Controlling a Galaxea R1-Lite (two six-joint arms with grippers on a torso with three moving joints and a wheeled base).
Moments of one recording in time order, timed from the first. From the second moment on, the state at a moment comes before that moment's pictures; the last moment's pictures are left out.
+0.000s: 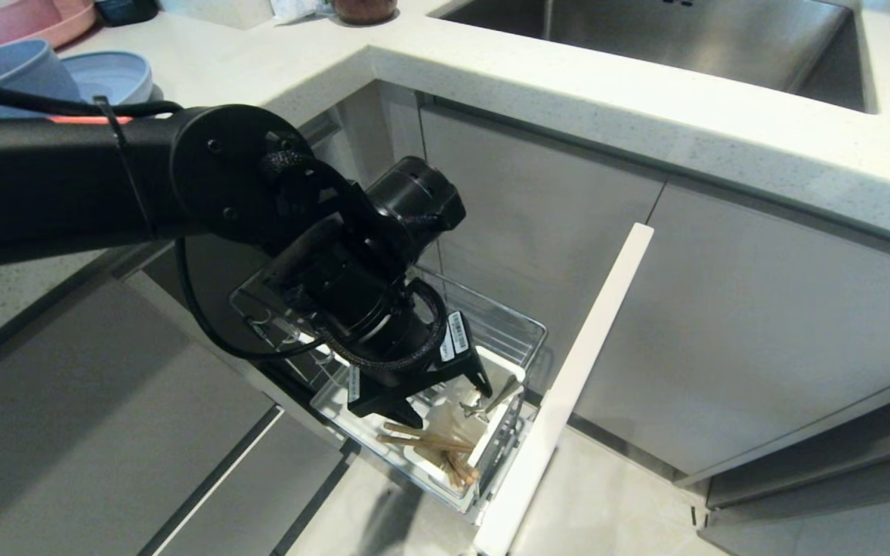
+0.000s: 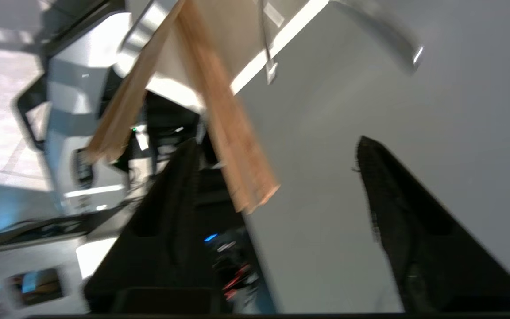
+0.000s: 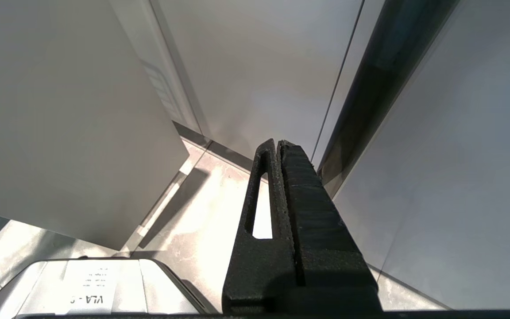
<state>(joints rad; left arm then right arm) -0.78 1.93 -1.82 1.00 -0.08 -0.90 0.00 0.00 0.00 0.00 0.00 0.03</state>
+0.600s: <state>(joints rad) -0.78 2.01 -1.82 0.93 -0.05 -0.97 0.00 0.00 0.00 0.00 0.00 0.03</state>
